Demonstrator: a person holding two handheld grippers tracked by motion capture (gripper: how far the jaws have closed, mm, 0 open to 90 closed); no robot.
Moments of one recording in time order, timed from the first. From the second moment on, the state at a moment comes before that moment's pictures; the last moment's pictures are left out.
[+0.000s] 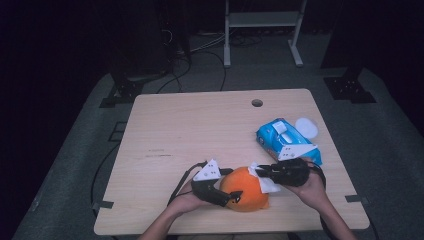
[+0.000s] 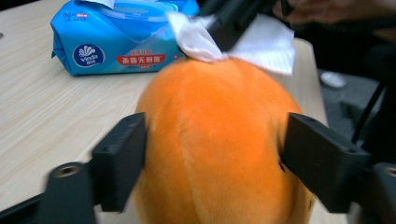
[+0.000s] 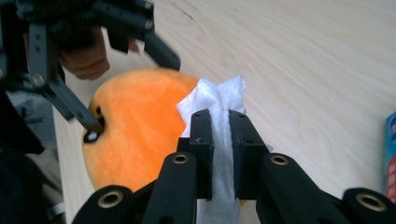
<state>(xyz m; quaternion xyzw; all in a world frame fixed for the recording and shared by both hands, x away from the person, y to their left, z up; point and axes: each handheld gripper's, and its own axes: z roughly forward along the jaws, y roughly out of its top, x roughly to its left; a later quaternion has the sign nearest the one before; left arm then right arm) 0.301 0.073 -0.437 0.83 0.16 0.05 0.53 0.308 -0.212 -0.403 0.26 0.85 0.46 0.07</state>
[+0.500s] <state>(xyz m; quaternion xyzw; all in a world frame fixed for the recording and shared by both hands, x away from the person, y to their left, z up) 0.300 0.072 -0.427 0.84 0.13 0.12 0.52 0.298 -0.200 -0.387 0.24 0.84 0.47 0.09</state>
